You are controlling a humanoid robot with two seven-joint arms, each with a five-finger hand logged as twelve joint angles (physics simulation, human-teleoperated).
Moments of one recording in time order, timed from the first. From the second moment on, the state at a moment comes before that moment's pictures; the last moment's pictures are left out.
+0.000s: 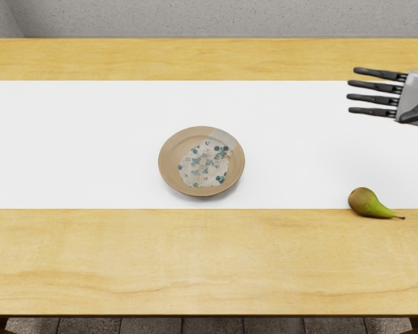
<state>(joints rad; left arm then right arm) -0.05 0.00 0.00 -0.22 0.08 0.16 0.12 0.77 -1.02 0.74 1.16 0.41 0.61 -0.61</state>
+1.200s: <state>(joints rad) -0.05 0.00 0.00 -0.22 0.08 0.16 0.12 0.76 -1.23 0.70 1.74 -0.36 0.27 -0.61</state>
